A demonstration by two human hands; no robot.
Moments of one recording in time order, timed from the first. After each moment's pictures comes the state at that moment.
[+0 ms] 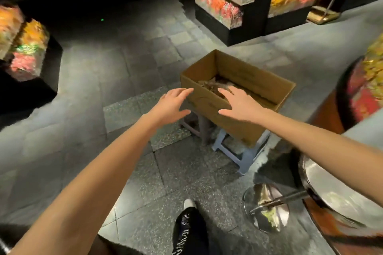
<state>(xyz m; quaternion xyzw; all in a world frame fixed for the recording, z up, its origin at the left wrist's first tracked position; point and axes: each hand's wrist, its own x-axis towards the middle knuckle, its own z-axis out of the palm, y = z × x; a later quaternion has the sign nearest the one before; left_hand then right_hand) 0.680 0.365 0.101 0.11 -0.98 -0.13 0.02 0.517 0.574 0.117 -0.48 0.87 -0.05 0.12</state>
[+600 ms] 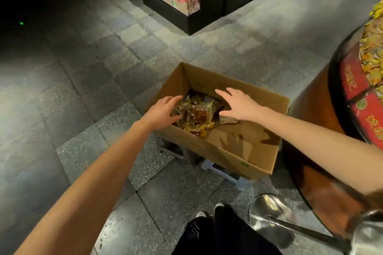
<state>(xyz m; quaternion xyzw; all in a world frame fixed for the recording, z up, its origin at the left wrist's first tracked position) 0.345 0.201 0.055 0.06 -0.97 -0.18 -0.12 0.214 0.451 0.057 -0.36 0.92 -0.03 0.18</state>
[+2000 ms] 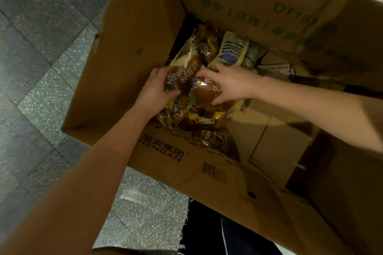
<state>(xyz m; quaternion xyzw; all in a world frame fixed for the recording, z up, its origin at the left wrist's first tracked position) 0.135 0.100 -0.301 0.23 -0.87 -0.37 -0.22 0.007 0.303 -0.327 -0.49 0.80 -0.02 0.35</state>
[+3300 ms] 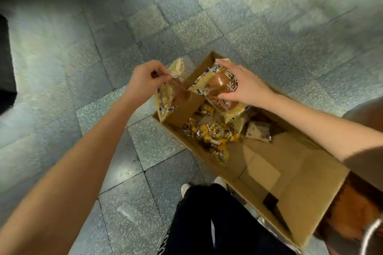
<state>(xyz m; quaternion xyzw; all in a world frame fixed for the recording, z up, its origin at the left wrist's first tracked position) 0.198 0.067 0.018 0.25 -0.88 -0.40 0.07 0.036 0.302 -0.015 -0.40 0.85 -0.25 0.24</state>
